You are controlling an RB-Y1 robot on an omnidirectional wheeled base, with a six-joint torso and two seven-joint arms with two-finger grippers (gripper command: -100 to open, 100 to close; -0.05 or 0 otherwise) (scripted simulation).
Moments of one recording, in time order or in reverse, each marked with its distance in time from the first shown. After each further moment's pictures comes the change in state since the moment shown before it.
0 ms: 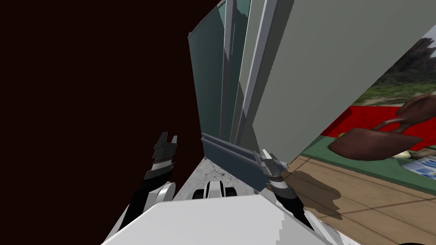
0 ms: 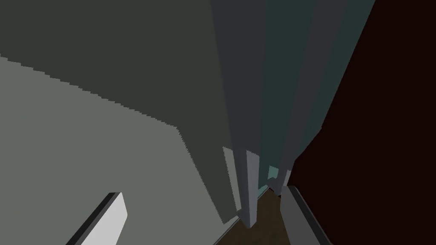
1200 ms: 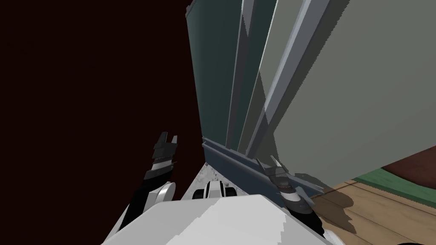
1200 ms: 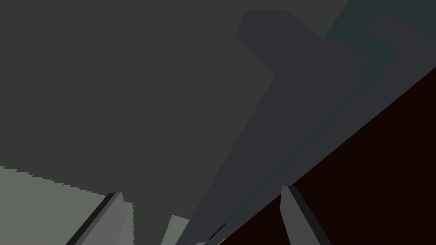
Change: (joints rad) left arm 0.000 0.000 0.000 0.000 0.000 0.000 0.000; right arm 0.018 -0.015 -0.112 0.155 0.083 -0.134 0.328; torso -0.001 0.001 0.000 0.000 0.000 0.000
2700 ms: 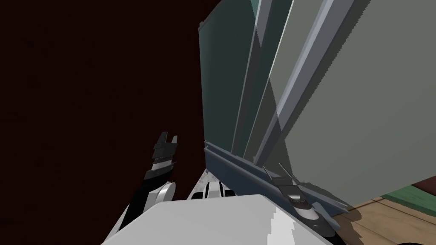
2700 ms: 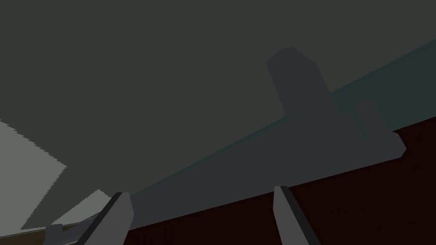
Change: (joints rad) left arm 0.000 0.000 0.000 0.000 0.000 0.000 0.000; right arm 0.003 0.008 -0.126 0.157 0.081 -0.156 0.352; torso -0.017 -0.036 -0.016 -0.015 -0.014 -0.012
